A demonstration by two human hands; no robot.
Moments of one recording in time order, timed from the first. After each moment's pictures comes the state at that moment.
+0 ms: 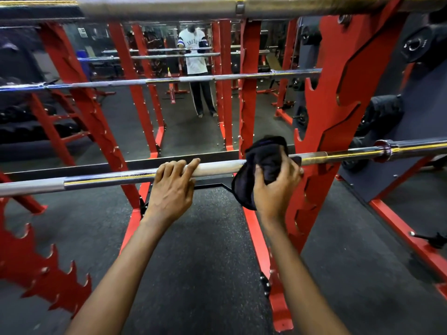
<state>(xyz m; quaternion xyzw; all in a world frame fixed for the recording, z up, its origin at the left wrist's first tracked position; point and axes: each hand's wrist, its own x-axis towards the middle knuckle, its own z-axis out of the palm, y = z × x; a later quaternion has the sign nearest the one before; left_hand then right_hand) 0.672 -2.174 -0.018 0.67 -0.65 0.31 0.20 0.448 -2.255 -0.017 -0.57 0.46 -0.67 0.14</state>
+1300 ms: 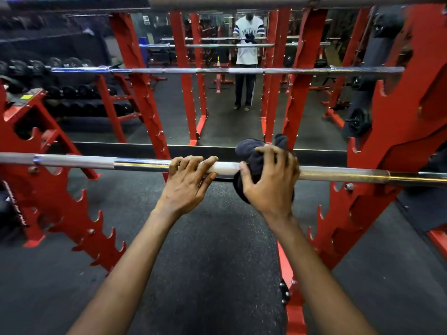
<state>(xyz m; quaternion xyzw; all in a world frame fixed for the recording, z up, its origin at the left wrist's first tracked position) 0.711 -2.150 -0.018 0.73 -0.61 0.26 0.19 0.511 -2.249 0.003 -0.78 0.40 -0.48 0.00</state>
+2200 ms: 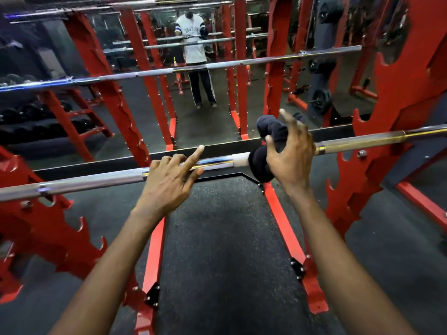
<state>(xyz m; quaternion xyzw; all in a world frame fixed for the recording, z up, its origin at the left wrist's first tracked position) 0.838 -2.098 0.006 0.70 -0.66 0.24 0.12 0.576 -2.234 0.010 -0.69 0.47 -0.54 0.00</state>
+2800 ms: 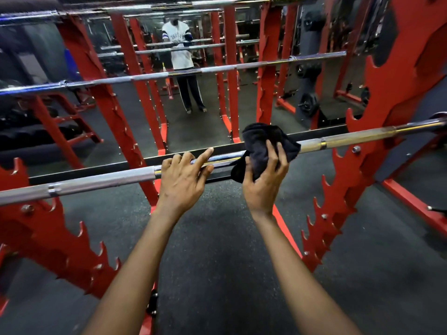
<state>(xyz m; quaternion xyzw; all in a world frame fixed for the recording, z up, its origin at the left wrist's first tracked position) 0.834 -2.099 -0.008 0.70 -0.63 0.29 0.19 0.652 -2.169 -0.055 -0.60 0.45 -0.66 0.04</state>
